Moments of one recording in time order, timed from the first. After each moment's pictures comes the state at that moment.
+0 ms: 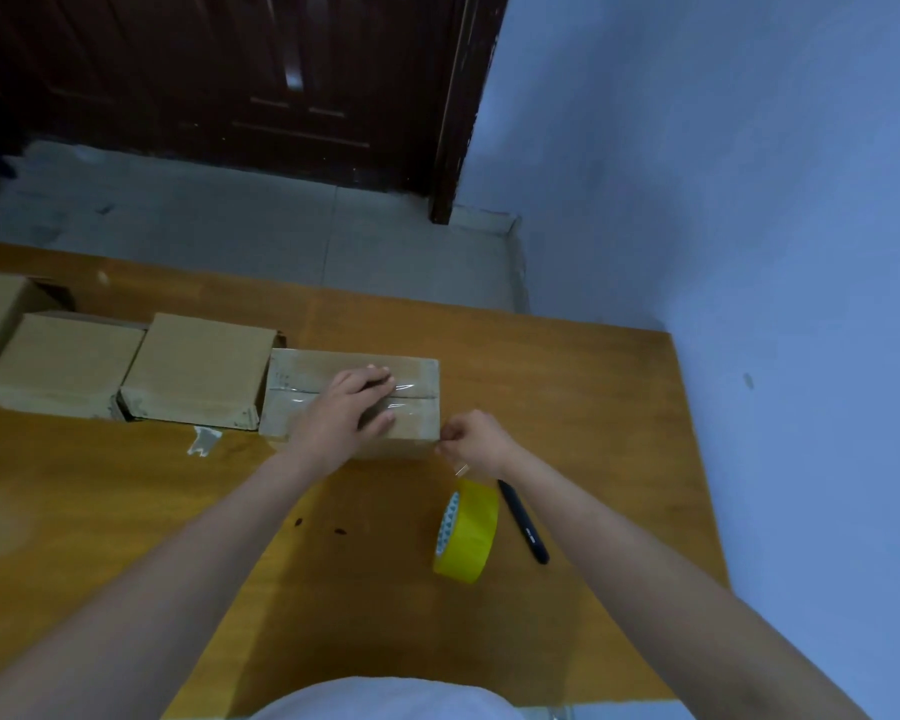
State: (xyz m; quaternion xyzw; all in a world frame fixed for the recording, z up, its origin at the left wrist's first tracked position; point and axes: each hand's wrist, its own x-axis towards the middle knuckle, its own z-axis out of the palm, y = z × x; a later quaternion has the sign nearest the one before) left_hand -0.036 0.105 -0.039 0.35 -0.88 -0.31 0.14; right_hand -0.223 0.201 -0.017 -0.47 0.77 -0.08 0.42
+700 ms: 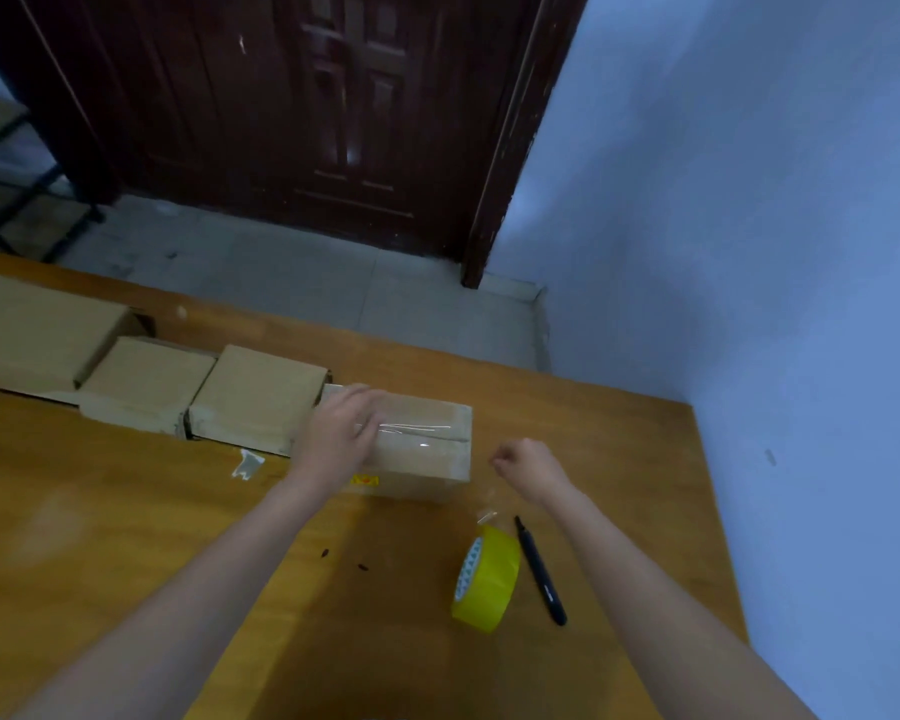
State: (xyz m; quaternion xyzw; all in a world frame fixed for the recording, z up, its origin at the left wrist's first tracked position) left_hand -0.005 0.104 0.015 0.48 -0.79 -0.30 0.24; right_hand -0.244 0.199 0.006 -0.48 0.82 -0.03 0.31
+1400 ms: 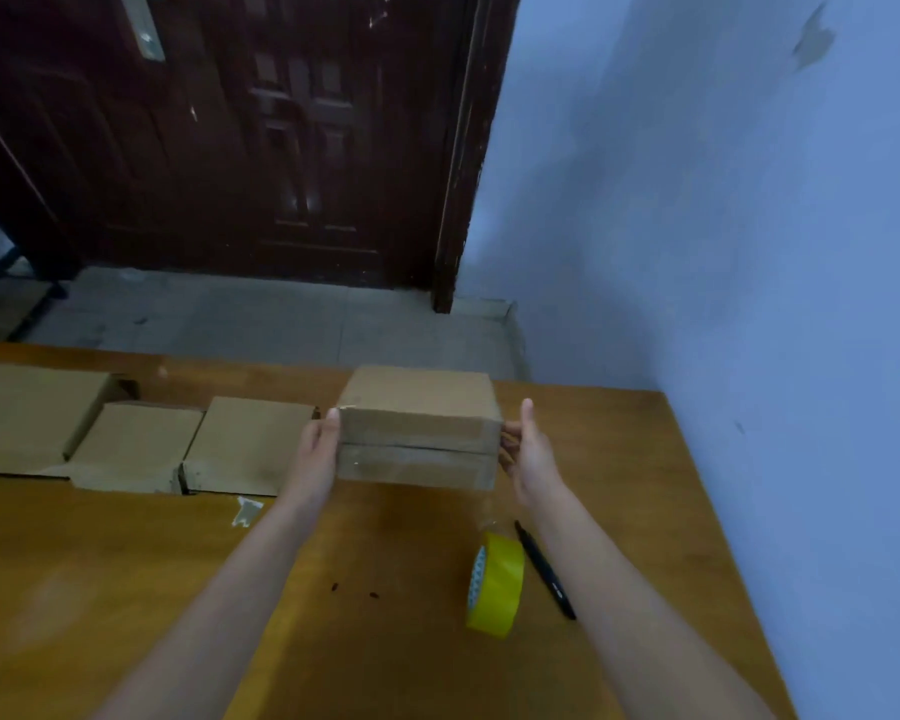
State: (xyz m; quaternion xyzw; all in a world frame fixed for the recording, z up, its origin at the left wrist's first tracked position) left_hand 0.003 0.106 0.031 0.54 -0.50 -0.62 0.27; right_hand -0.212 0.199 0.034 -0.09 0.70 -0.56 0.43
